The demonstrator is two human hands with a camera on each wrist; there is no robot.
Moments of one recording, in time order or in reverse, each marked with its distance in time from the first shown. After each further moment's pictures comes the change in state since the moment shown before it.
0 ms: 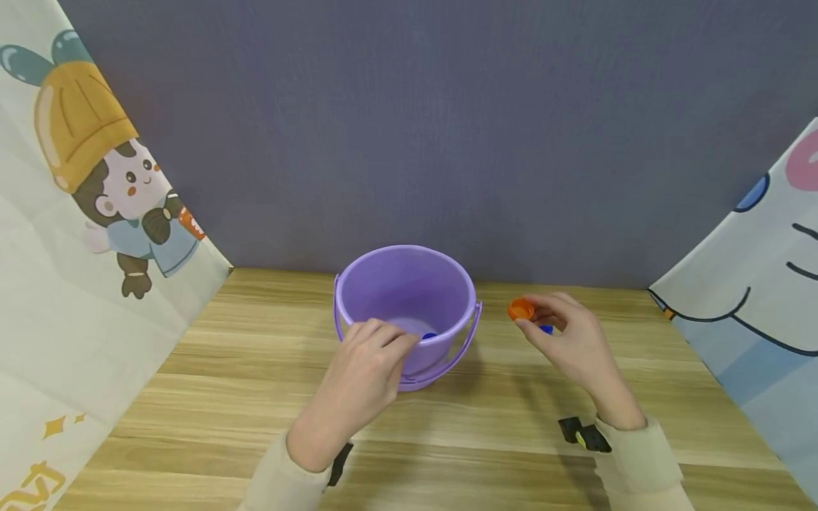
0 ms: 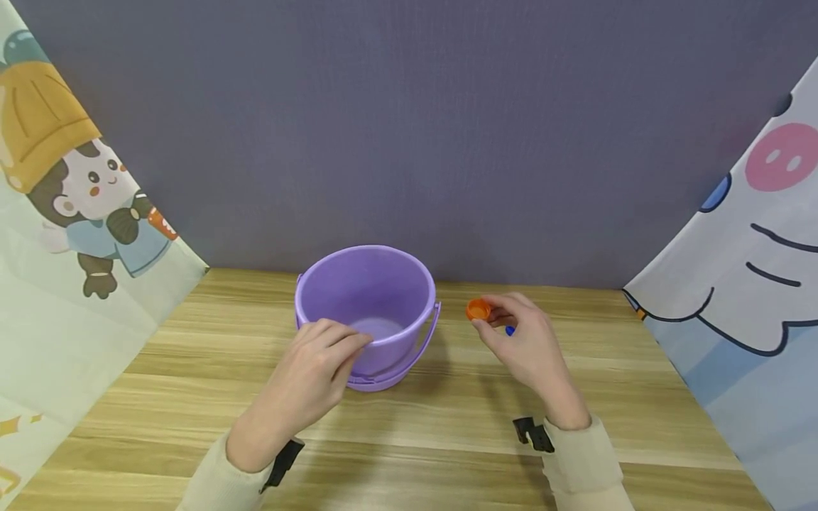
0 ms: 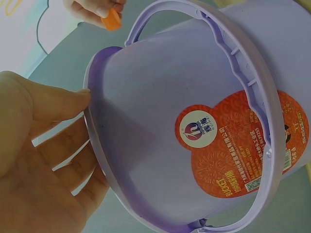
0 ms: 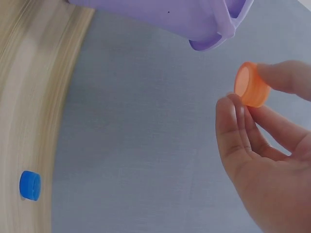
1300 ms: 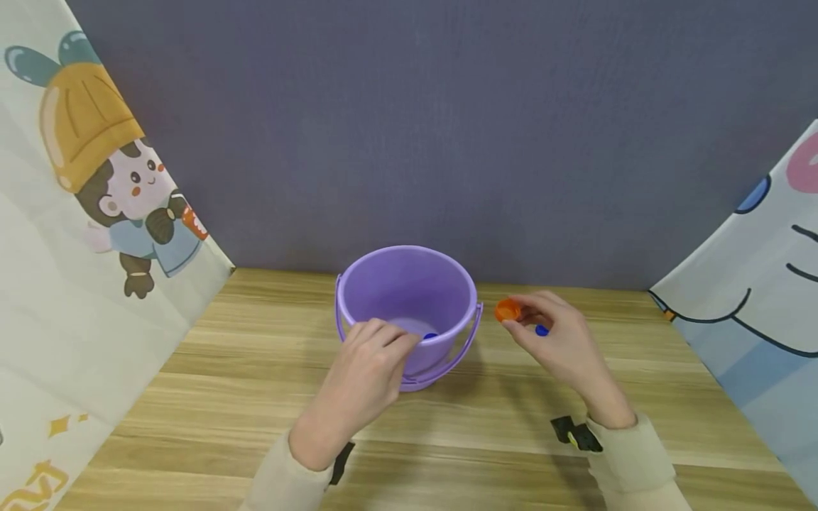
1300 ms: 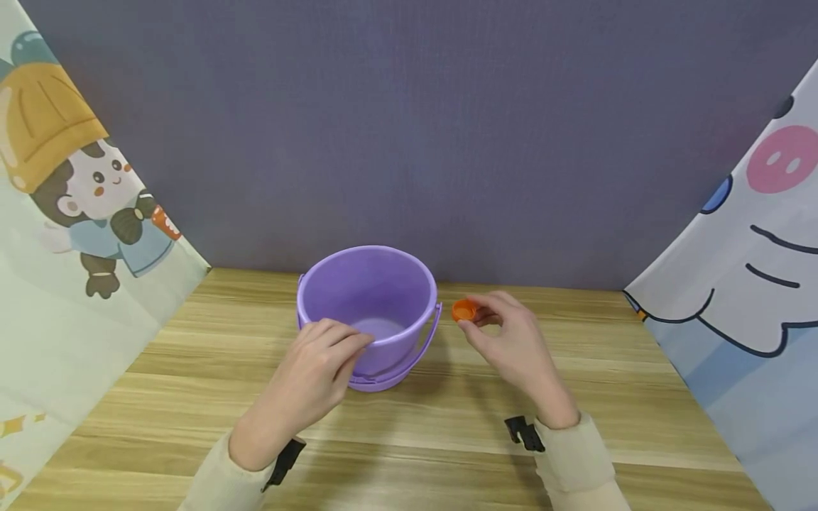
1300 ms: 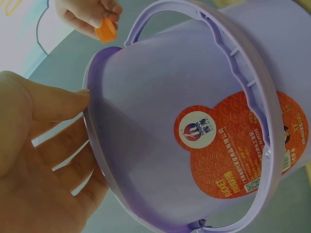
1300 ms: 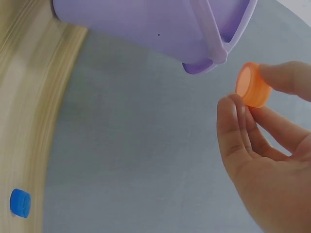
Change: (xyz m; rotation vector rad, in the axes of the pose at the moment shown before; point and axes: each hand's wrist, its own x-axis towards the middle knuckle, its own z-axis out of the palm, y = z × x) left_hand -0.002 -0.004 -0.001 -0.005 0.021 0.016; right_hand 0.005 -0.020 0.012 0.051 -0.022 -0.055
